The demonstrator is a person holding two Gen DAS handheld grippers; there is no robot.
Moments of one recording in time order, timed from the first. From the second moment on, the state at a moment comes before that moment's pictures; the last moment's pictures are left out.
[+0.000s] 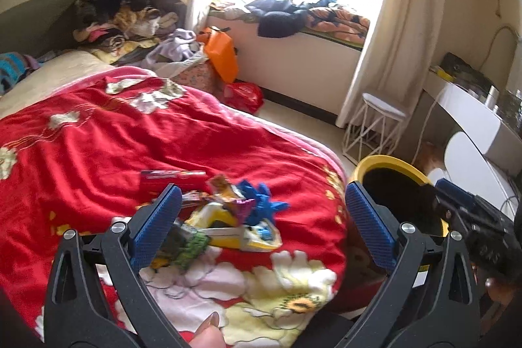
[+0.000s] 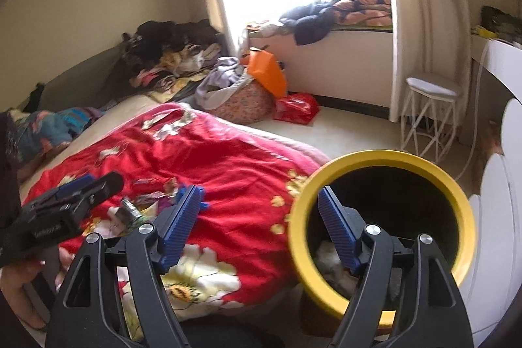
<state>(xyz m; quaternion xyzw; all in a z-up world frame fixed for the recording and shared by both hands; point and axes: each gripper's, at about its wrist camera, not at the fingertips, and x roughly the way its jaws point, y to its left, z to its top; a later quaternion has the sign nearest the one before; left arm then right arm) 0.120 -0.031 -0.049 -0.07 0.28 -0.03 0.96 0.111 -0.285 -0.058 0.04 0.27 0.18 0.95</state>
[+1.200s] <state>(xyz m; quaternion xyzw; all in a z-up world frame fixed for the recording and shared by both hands) 0.125 0.103 -0.100 -0.22 0.35 0.09 0.91 0.134 -0.142 -0.121 -0.12 0.36 0.29 0.88</state>
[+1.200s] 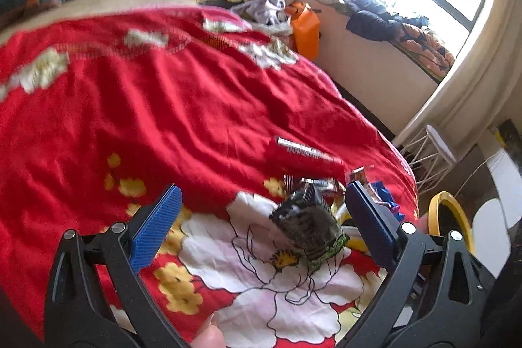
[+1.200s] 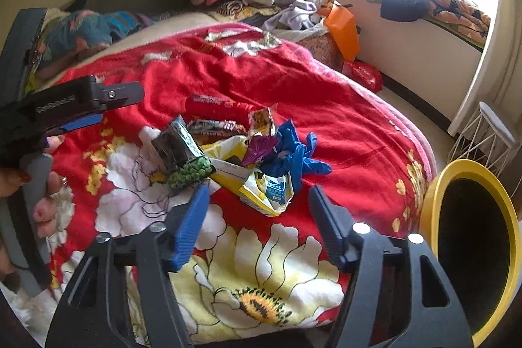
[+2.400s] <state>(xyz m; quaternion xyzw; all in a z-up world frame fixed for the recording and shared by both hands) 0.134 0.109 -0.145 -0.37 0.41 -0.01 0.83 0.095 -0.154 -0.119 -0.12 0.37 0.34 0.86</state>
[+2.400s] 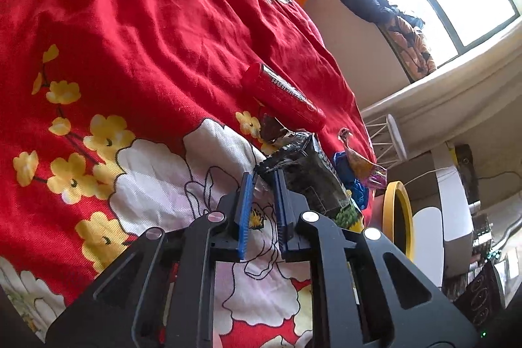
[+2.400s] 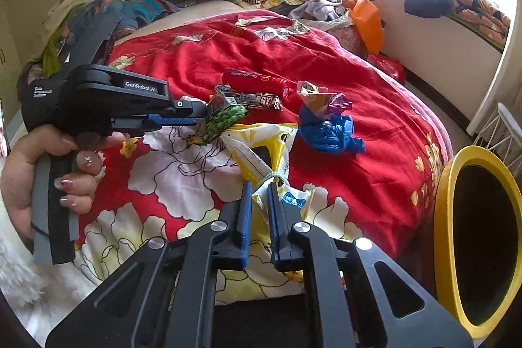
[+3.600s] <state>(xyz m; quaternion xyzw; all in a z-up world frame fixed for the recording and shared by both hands) 0.129 0.065 -0.076 -0.33 0.34 -0.07 0.88 0.073 -0.203 -0.065 -0.07 0.31 0.33 0.89</state>
